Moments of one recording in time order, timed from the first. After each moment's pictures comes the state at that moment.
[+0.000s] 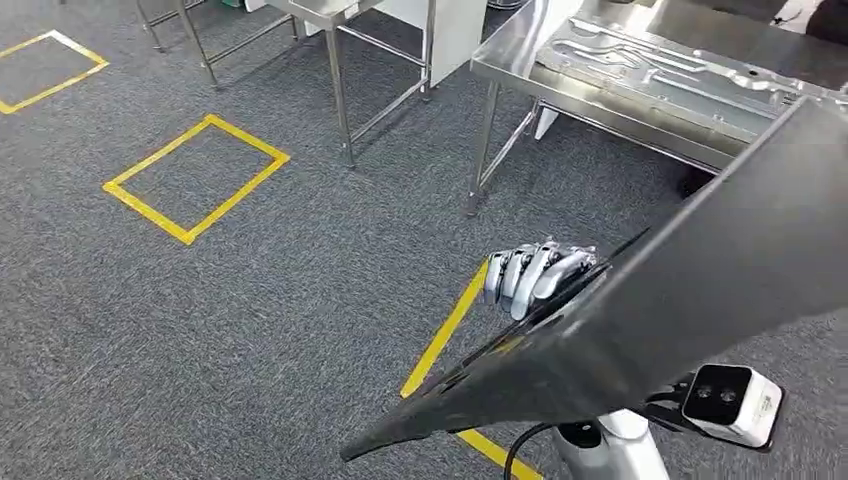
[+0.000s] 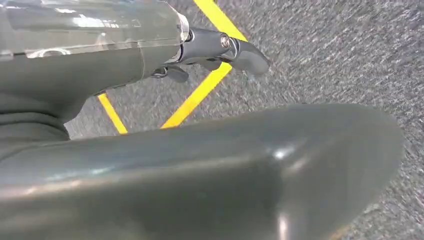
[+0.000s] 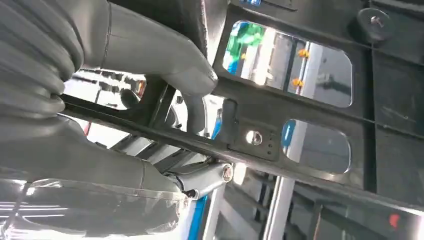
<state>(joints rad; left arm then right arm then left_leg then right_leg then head) -0.06 0.04 -0.13 -0.19 0.43 0.21 -0.18 -0.23 0.01 0.35 -1.91 -0.28 0.43 -0.69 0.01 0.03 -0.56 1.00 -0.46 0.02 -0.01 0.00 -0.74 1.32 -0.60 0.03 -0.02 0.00</state>
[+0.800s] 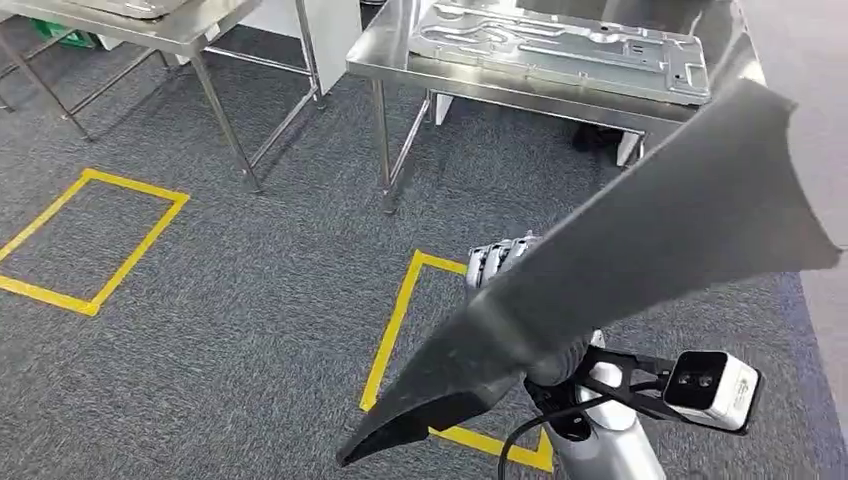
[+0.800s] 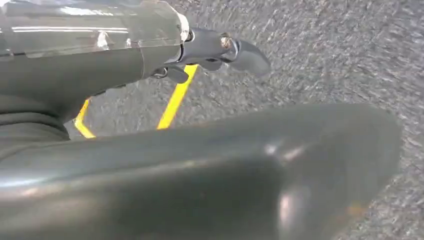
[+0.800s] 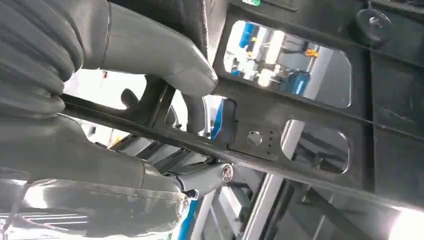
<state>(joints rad) -0.06 0.04 -0.12 -0.19 0.43 0.21 -0.19 -0.28 0.01 0.40 -1.88 -0.28 0.41 -0.67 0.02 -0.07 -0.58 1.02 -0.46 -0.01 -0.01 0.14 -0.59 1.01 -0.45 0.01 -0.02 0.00</state>
